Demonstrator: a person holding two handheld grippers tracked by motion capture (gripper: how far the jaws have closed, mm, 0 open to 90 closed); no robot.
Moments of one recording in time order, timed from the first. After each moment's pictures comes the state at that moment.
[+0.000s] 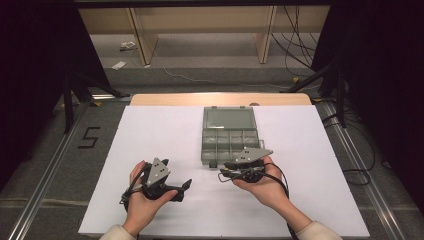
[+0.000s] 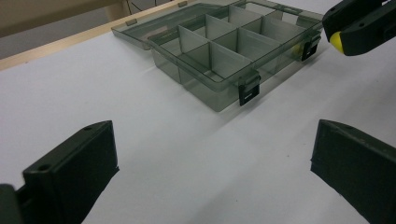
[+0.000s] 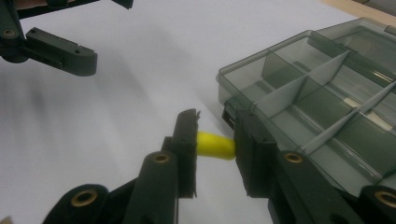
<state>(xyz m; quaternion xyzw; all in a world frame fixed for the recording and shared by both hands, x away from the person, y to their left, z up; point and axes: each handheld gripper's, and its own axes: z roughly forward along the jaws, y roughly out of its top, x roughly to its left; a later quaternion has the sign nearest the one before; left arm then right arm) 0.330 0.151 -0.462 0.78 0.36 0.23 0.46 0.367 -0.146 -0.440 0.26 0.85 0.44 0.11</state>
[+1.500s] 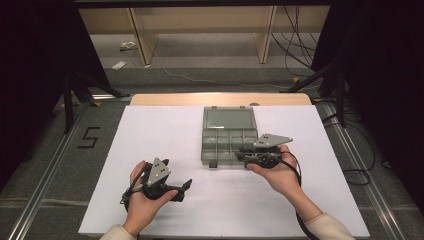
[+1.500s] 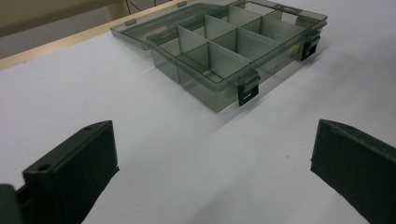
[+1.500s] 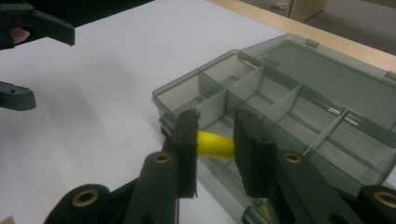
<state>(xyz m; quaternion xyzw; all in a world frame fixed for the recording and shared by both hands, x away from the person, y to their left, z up) 0.330 0.150 -0.462 0.78 0.36 0.23 0.46 0.392 -0.185 -0.423 0.31 0.82 0.46 0.15</state>
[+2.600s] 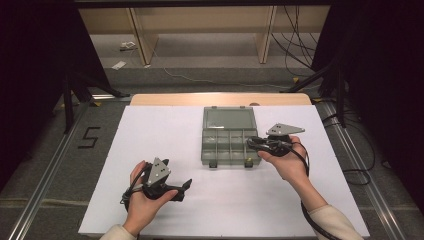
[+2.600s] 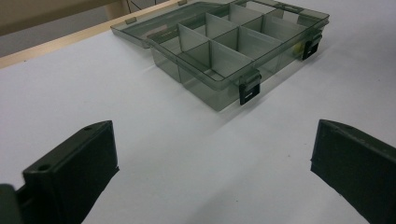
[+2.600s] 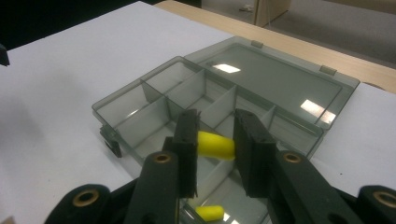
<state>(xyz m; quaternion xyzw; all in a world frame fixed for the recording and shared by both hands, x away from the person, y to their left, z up) 0.331 0.150 -0.463 0.78 0.36 0.23 0.46 0.420 -0.215 -0.420 0.36 0.79 0.46 0.17</state>
